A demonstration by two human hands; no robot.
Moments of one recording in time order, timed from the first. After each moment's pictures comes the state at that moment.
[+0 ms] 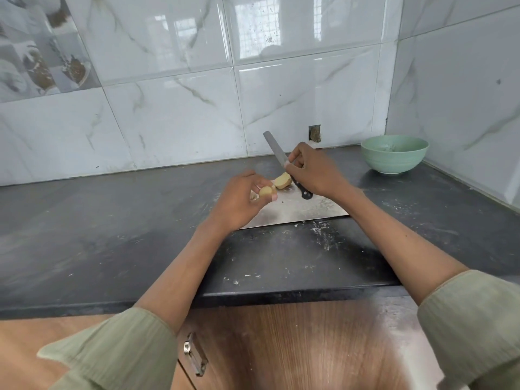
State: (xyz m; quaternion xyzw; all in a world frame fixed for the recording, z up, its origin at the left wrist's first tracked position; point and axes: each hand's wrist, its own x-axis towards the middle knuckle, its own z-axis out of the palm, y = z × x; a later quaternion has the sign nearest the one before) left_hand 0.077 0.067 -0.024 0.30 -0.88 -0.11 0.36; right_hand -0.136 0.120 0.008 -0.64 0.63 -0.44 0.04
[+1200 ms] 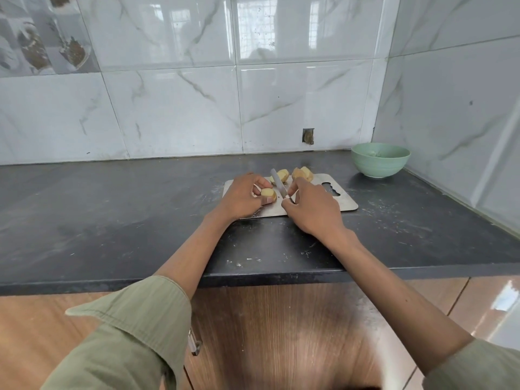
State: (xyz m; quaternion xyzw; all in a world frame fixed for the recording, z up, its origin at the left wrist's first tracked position) left_hand 0.069 0.064 -0.032 0.36 -0.86 -0.20 0.32; right_hand -0.085 0.195 -0.034 -0.58 0.73 -0.34 -0.03
